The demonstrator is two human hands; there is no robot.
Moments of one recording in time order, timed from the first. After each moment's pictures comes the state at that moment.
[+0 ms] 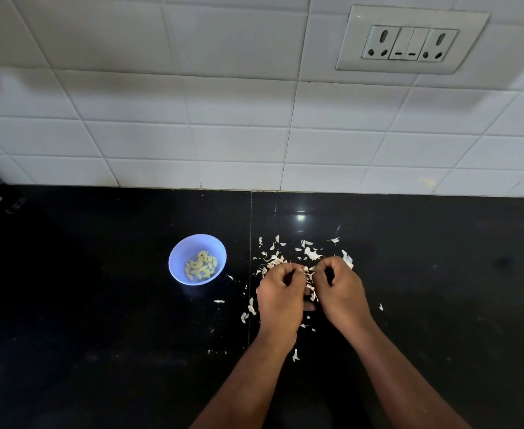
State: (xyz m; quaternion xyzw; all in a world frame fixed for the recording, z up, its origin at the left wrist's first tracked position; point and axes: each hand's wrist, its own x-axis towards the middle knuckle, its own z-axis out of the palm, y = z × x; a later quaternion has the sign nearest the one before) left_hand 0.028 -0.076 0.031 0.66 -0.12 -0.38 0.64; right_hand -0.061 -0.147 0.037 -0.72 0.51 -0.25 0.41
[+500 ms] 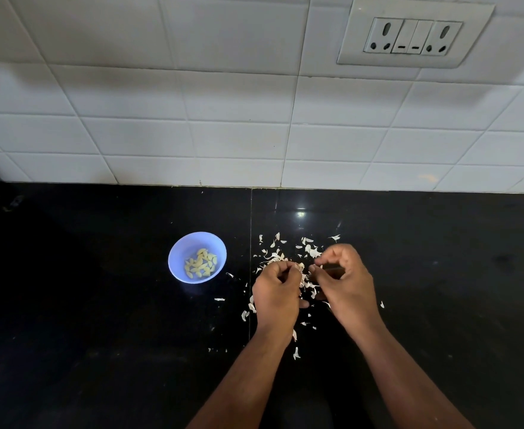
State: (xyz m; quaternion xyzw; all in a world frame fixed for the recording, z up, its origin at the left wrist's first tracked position) left_hand 0.035 -0.077 0.025 0.68 -0.12 -0.35 0.63; right_hand -0.065 -0.145 0.047 -0.67 0.46 -0.32 0.48
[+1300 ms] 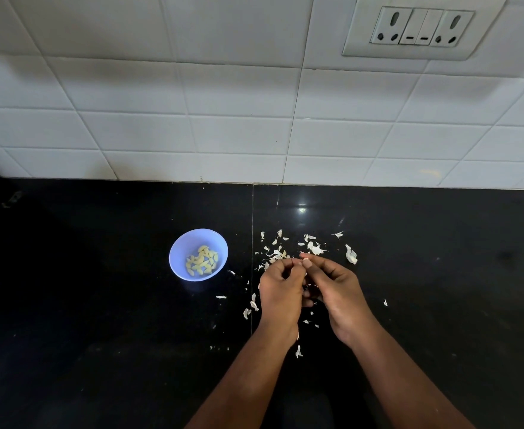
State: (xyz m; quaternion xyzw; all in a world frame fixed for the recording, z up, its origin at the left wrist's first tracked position) left_hand 0.033 -0.084 0.023 0.62 -0.05 -0.43 0.65; right_hand -0.048 -0.135 0.039 -0.46 0.45 -0.29 0.71
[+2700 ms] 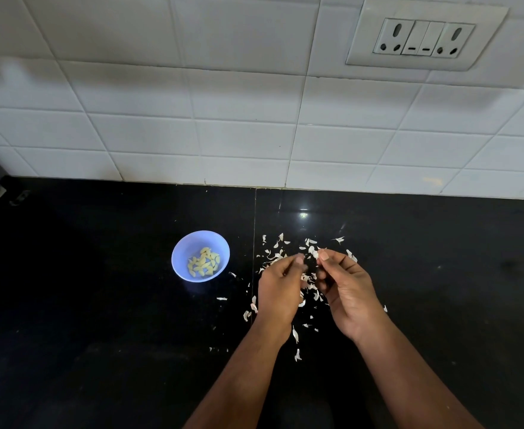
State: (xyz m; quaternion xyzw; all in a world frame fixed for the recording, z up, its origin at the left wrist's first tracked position) left_hand 0.045 -0.079 0.037 0.67 -0.15 -0.42 0.59; right_hand -0.052 -0.152 0.045 -0.36 0.42 -0.35 0.76
